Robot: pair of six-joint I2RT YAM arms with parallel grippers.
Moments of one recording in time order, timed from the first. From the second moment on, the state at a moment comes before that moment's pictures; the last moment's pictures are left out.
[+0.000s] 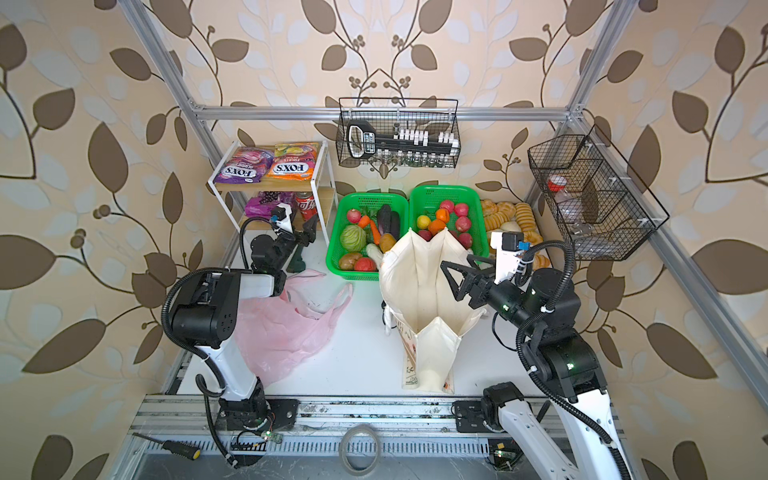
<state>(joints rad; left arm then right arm) -0.02 1.84 0.86 1.18 0.32 -0.11 0.22 0.65 1.07 -0.56 -0.37 0.40</state>
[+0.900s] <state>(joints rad) -0.01 1.94 1.00 1.09 0.33 -0.12 0.22 0.65 1.06 -0.56 -0.37 0.40</state>
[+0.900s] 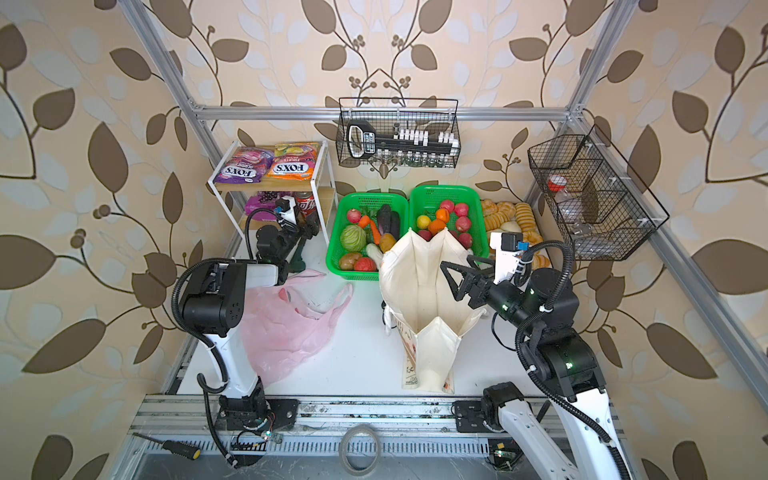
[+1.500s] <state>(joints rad) -0.03 1.97 1.03 1.09 0.30 -0.08 0.22 0.65 1.06 -0.57 -0.37 0.40</state>
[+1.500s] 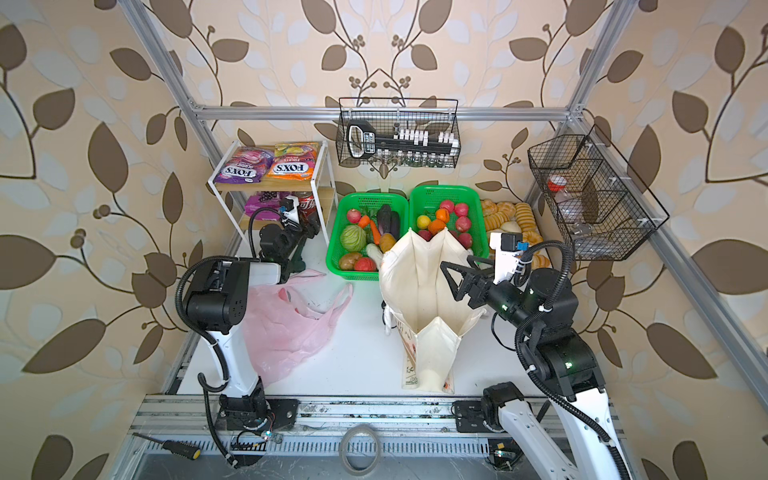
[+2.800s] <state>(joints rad) -0.04 1.59 0.67 0.96 0.21 -0.08 0.22 0.63 1.04 -0.57 -0.37 0.44</state>
